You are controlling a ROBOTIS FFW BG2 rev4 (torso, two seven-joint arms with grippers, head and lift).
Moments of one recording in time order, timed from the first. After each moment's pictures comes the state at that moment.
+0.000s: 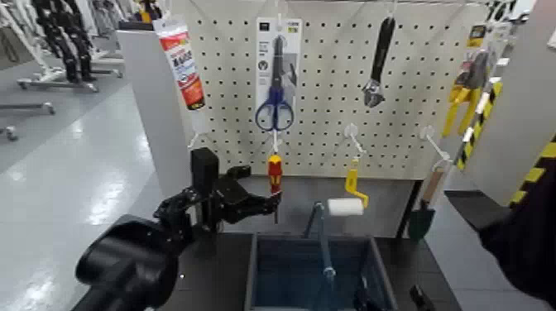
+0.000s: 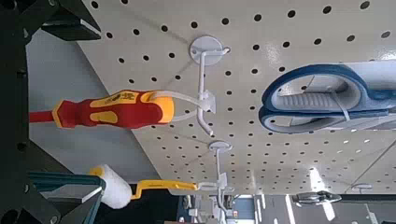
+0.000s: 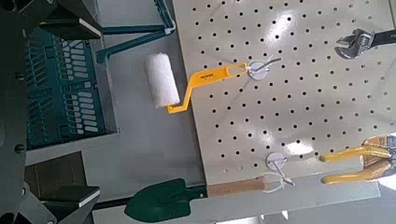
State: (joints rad) left arm -0.44 0.24 -0.39 -1.29 0.30 0.04 -0.58; right arm 0.33 -0.05 0.15 -1.57 -0.19 -0.41 -0.12
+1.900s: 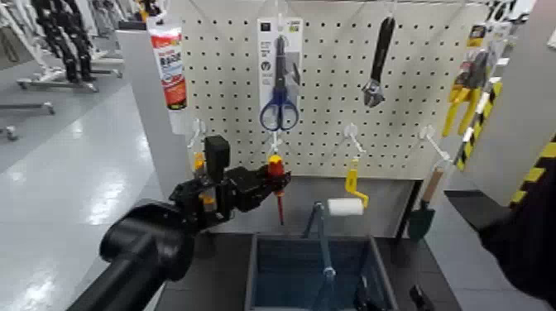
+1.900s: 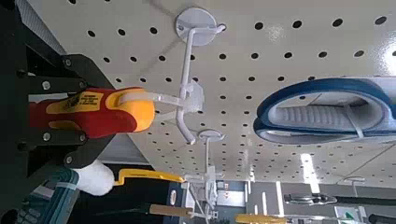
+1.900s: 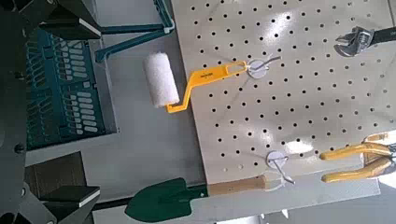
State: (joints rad) left arm -0.59 0.19 -0.45 -1.07 0.37 -0.01 -0.69; right arm 0.32 -0.04 0.15 -1.56 -0.19 -0.42 -0.12
